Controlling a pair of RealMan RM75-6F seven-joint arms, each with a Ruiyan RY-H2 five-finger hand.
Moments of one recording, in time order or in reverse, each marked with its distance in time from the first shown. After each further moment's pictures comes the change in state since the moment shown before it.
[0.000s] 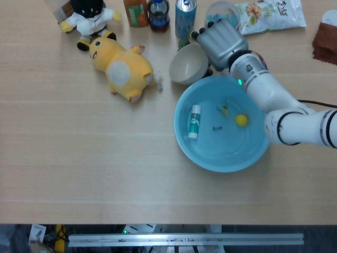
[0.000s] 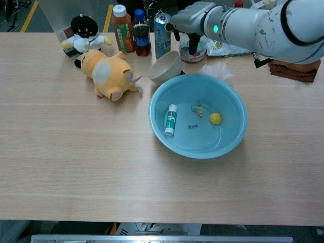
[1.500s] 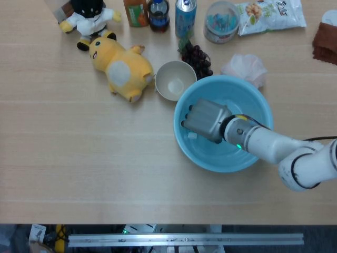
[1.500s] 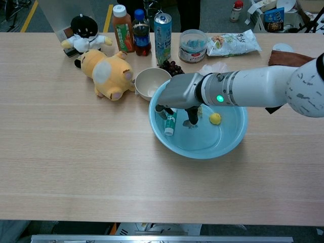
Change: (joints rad) left arm 0.002 -0.003 0.009 0.000 0.008 -0.003 0.001; right arm 0.005 0.023 -0.142 -0.320 -0.318 -0.082 -0.012
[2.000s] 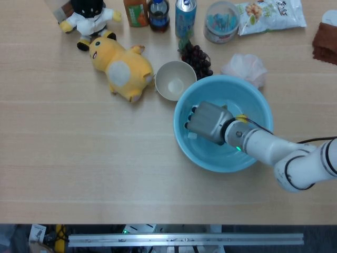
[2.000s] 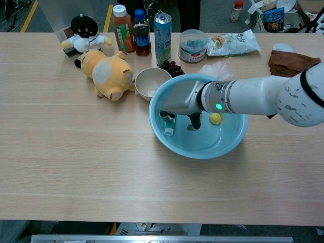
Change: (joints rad) left arm 0.008 0.000 0.003 0.002 -0.003 0.005 -0.004; right arm 0.019 -0.065 -0.057 0.040 0.044 0.030 -0.006
